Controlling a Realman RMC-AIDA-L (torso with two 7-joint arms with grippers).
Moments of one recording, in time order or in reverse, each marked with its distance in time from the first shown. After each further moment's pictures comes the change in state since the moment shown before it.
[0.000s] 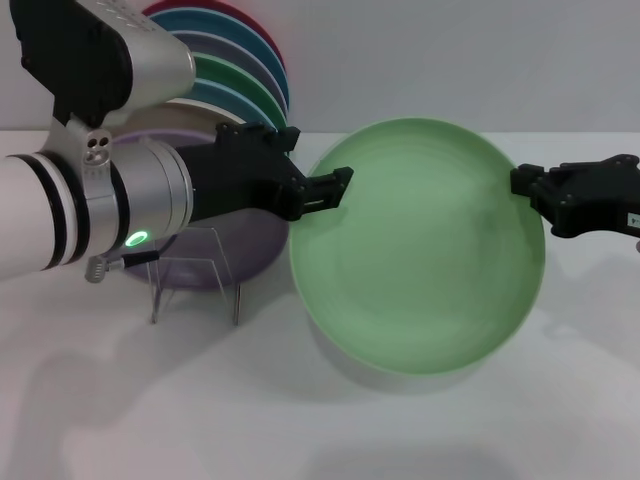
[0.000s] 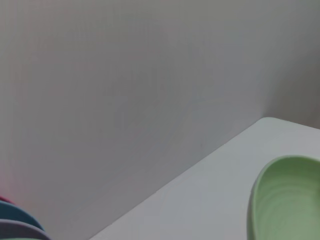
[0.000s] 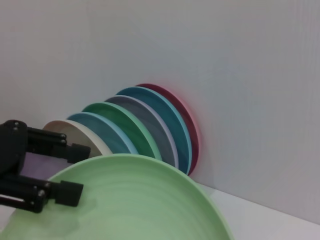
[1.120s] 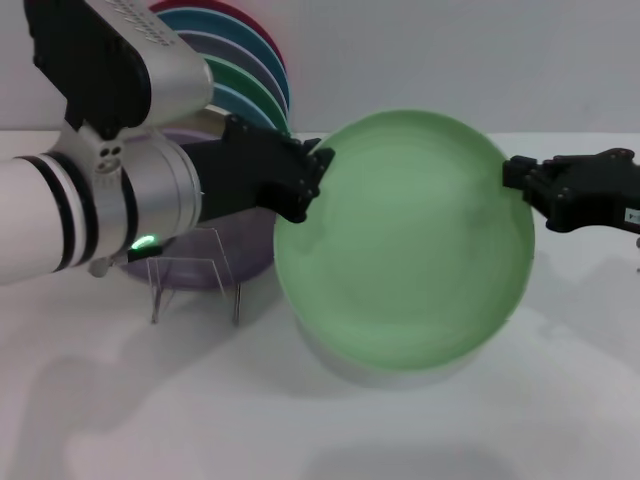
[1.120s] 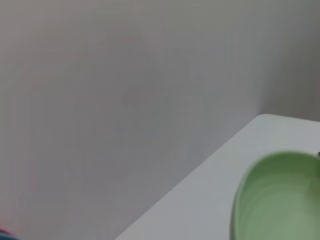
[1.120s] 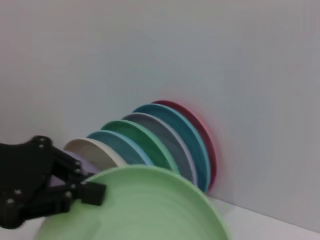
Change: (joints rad) left arm 0.006 -0.003 0.034 -0.011 -0.001 0.028 0.099; right arm -0.004 -0.004 -0.001 -0.018 0.101 0.014 -0.048
